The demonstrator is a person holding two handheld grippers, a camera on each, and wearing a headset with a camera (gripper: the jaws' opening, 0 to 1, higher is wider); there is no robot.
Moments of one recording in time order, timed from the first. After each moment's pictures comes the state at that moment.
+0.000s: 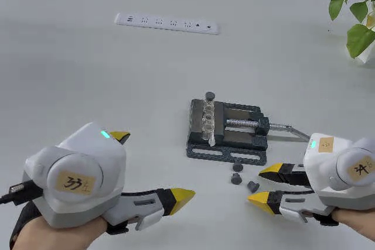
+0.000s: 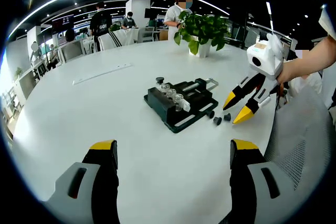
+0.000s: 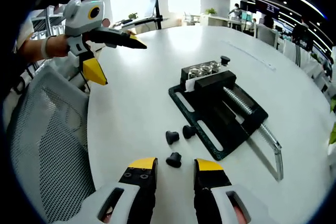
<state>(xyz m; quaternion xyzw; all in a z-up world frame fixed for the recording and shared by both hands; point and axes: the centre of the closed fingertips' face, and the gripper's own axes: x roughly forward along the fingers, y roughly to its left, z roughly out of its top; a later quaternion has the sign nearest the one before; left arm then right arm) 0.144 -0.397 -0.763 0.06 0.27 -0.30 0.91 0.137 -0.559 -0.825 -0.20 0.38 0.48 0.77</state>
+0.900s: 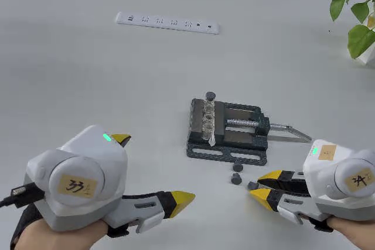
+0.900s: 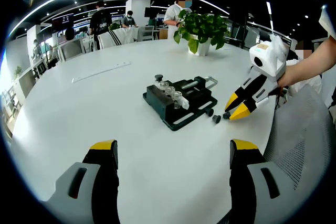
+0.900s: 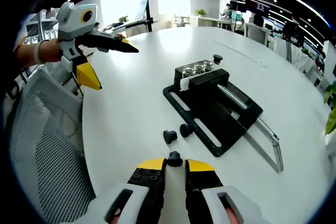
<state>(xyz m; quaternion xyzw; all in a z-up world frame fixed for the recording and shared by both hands) 0.142 -0.398 -0.768 0.05 0.28 -0.30 0.91 0.135 -0.558 -0.824 -0.19 0.38 0.45 0.79</state>
